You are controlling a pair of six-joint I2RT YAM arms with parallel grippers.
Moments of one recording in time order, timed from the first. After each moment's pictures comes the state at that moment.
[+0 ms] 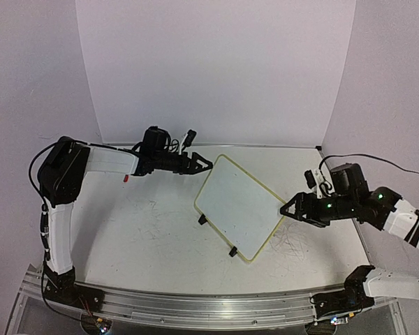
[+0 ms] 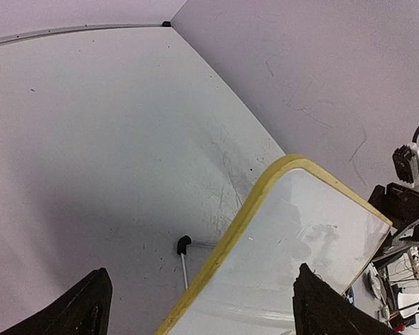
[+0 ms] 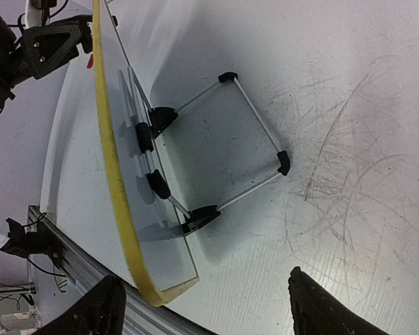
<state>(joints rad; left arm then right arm) -0.56 2.08 1.43 0.24 0.76 -0.41 0.55 0.90 0.73 -0.57 -0.26 0.62</state>
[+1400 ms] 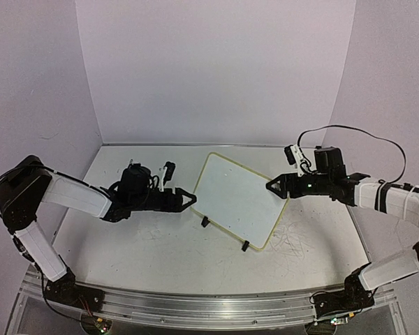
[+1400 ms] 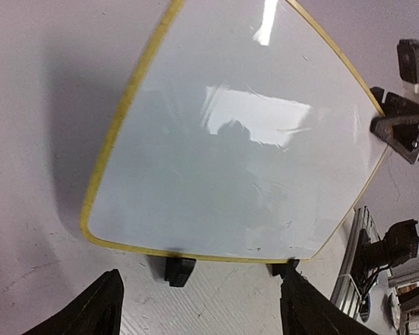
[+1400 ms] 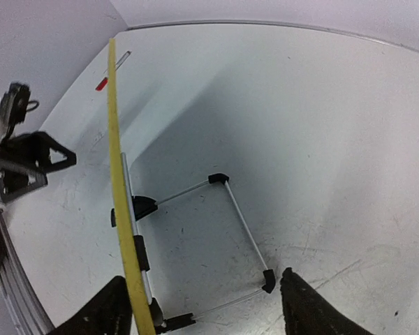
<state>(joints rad) -0.73 1.66 0.74 0.49 0.34 -0.57 0.39 1.31 0.80 -0.10 -0.38 0.19</state>
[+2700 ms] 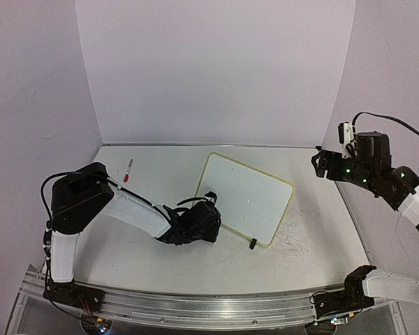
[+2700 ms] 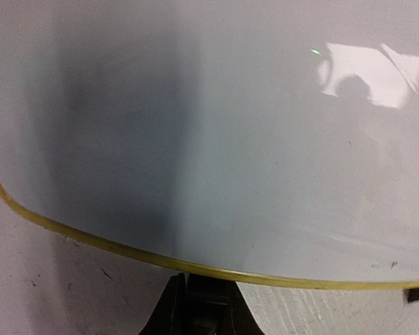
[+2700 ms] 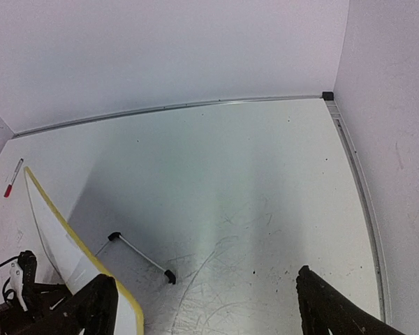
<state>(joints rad) -1.12 2.07 1.14 0.13 -0.40 -0.62 0.40 0.91 0.98 -0.54 0.20 0.29</state>
